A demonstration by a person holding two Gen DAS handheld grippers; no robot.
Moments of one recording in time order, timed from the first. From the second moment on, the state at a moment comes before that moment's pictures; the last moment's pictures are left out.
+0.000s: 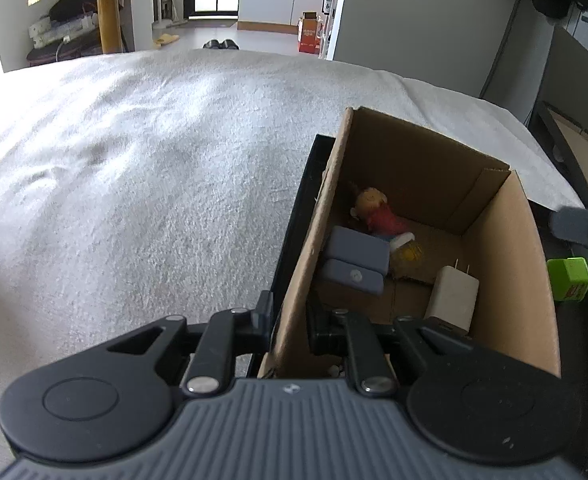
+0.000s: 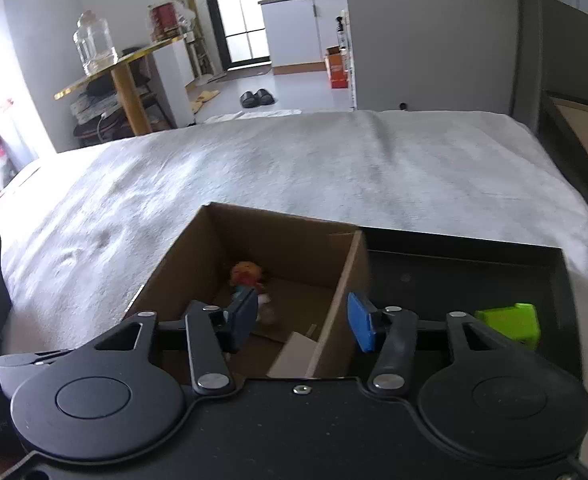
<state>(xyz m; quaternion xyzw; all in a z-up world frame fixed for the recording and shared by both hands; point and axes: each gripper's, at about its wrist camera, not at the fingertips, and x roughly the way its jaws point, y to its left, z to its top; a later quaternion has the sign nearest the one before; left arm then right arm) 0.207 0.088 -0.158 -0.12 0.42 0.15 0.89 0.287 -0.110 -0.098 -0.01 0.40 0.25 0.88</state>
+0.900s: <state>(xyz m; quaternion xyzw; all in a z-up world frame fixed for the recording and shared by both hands) 0.217 0.053 -0.143 -0.06 0.43 0.18 0.88 0.285 -0.219 -0.125 0.05 0.41 0.18 0.89</state>
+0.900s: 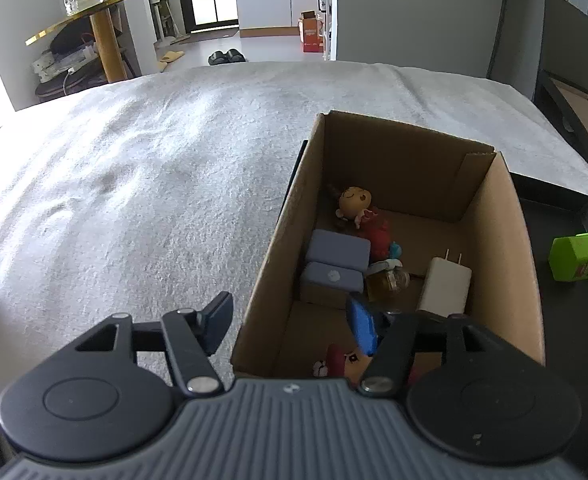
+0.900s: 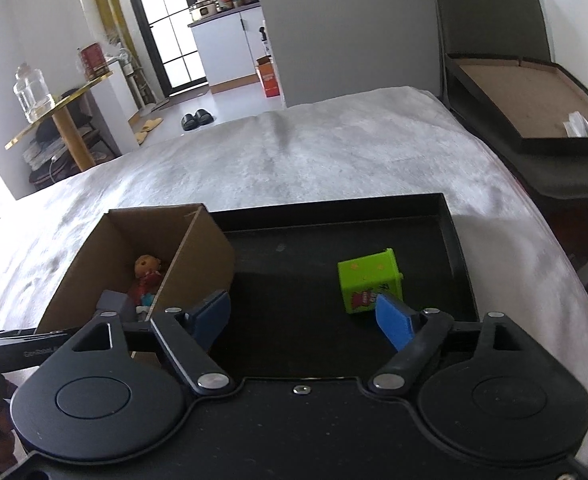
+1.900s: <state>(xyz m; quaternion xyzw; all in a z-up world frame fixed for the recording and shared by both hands) 0.230 0.057 -0.161 -0.05 0.44 0.19 0.87 0.322 -0.235 -0.182 0.06 0.44 0.15 0.89</state>
